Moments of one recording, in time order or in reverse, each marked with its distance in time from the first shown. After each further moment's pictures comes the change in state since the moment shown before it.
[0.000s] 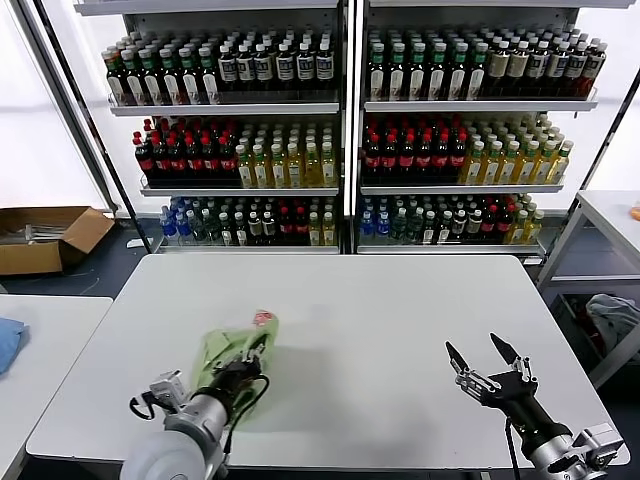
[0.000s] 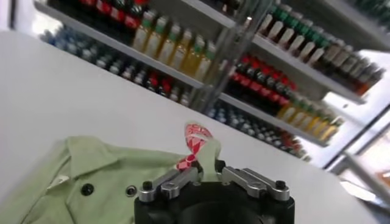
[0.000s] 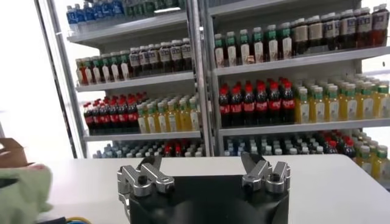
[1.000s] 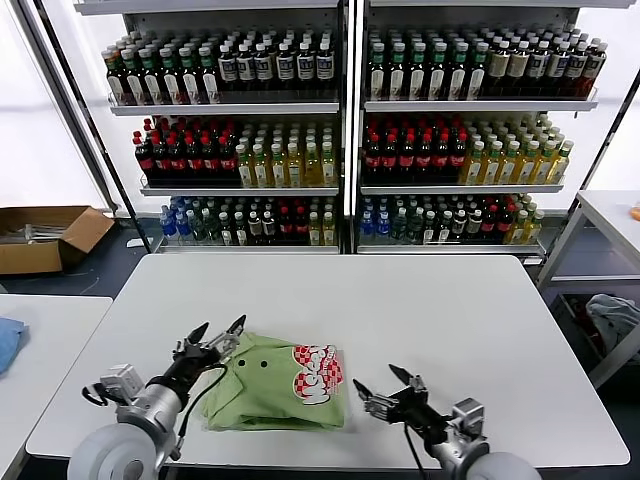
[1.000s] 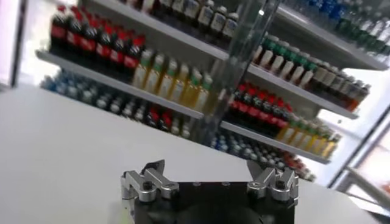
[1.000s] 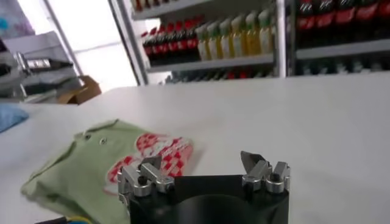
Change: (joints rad) left arm 0.048 0.080 -0.244 0.043 0.112 -0.050 0.278; right arm 0.307 -0.105 -0.518 -0.237 -0.005 -0.205 0.088
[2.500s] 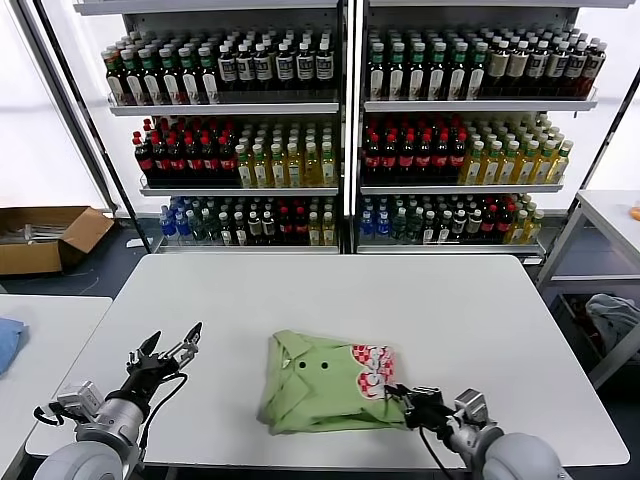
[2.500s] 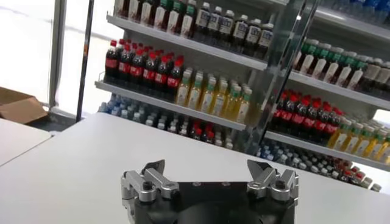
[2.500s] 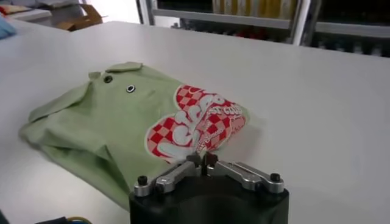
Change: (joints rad) left arm 0.080 -0.046 -0.146 0.006 0.108 -0.014 0.053; right arm 0.022 -0.199 0.050 -0.039 -0.051 -0.043 -0.078
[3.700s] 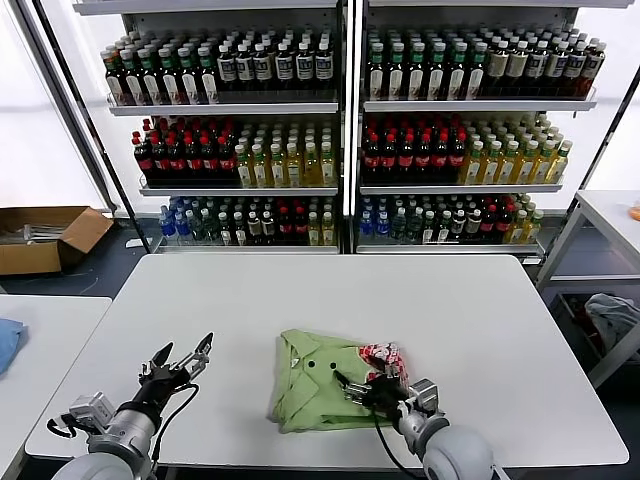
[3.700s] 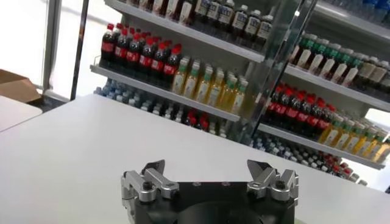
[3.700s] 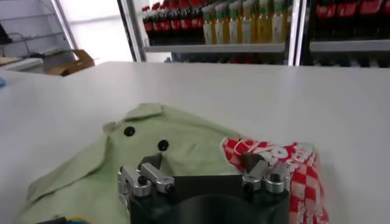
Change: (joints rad) left arm 0.036 -0.051 0.027 -0.018 0.004 0.005 0.001; right arm 0.155 0.240 -0.195 -0.125 -0.064 0.056 0.134
